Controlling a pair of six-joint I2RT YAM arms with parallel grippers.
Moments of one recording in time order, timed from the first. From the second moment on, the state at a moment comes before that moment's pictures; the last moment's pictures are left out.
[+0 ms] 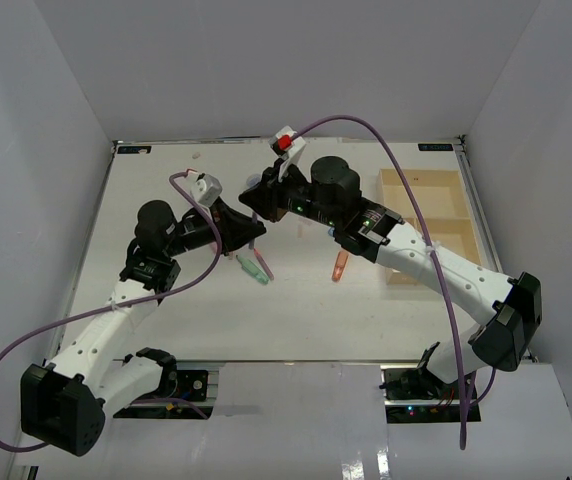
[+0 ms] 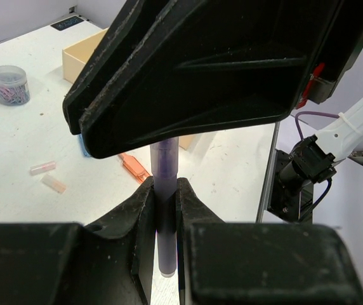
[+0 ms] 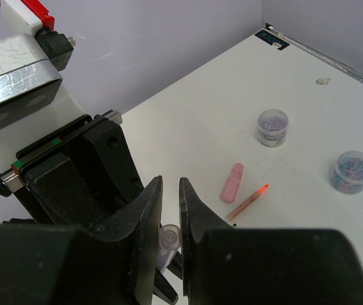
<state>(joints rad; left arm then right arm) -0.35 0.99 0.74 0.31 0.82 -0.32 0.94 1.48 1.42 -0.05 -0.18 0.23</state>
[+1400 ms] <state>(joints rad) -0.36 1.01 0.79 0.23 0.88 -0.27 0.93 1.45 1.34 0.00 -0.25 0.13</state>
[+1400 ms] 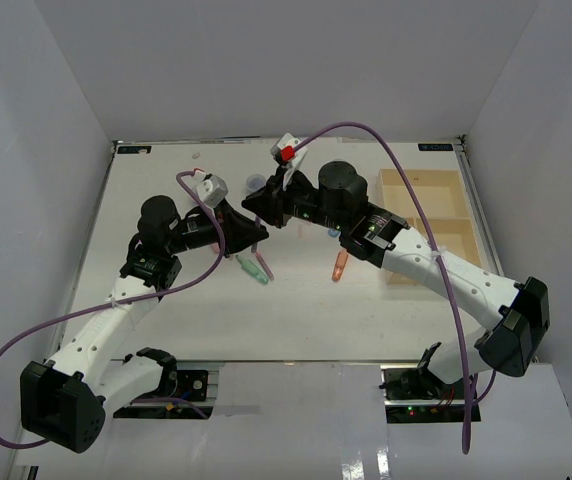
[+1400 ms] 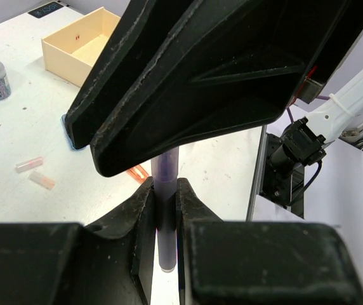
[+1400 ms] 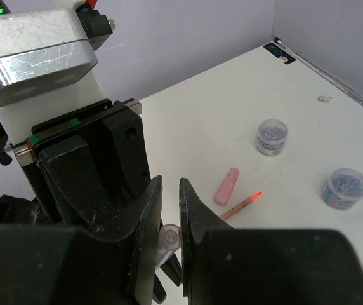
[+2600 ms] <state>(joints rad) -0.36 1.01 0.81 0.10 0.81 -0.20 0.90 1.48 1.29 0.07 -0.36 0.07</state>
